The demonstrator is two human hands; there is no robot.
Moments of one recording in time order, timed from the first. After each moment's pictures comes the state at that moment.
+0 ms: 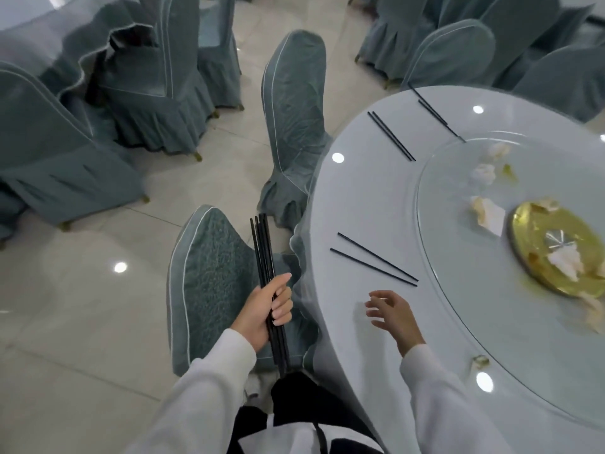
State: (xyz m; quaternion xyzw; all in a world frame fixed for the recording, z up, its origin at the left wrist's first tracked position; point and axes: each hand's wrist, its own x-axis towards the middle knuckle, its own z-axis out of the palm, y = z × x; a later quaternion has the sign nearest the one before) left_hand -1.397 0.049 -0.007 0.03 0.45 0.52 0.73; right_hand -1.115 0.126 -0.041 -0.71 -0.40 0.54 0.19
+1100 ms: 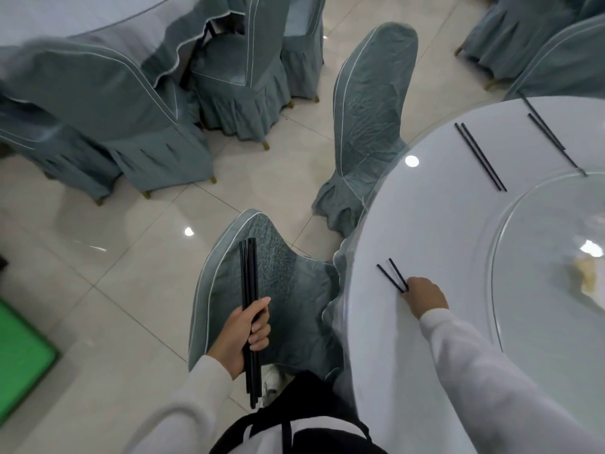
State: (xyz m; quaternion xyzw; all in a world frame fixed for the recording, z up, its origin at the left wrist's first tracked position) left_hand -1.444 0.034 -0.020 -0.08 0.55 0.56 0.62; right_hand -1.161 0.310 -0.112 -0.57 -0.77 0.18 -0.24
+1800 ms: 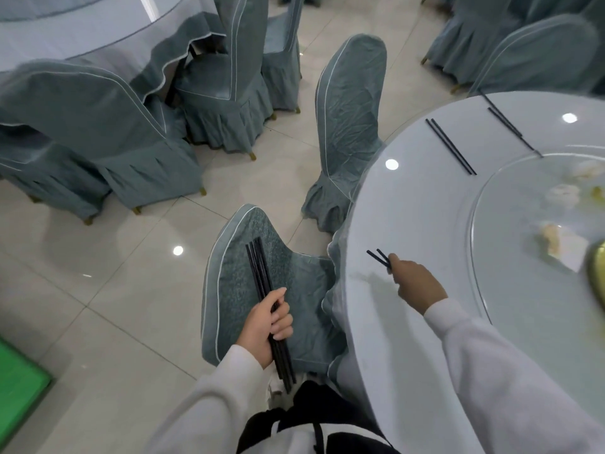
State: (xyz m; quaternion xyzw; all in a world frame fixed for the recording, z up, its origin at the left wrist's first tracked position) left_hand -1.407 0.019 0.006 -0.13 0.51 0.57 0.64; right_hand -1.165 0.245 -0.035 -0.45 -0.87 0.15 -0.17
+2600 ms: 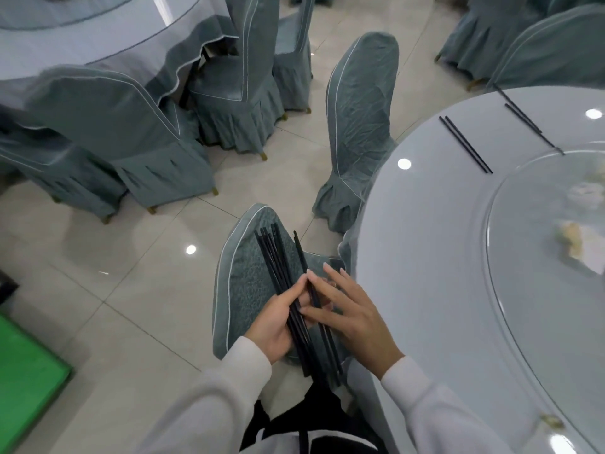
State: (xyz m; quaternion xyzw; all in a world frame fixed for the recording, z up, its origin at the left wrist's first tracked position) left_hand -1.401 0.032 0.035 -0.07 0.44 0.56 0.70; right_hand -1.238 0.112 -0.014 -0.13 -0.93 0.21 0.27
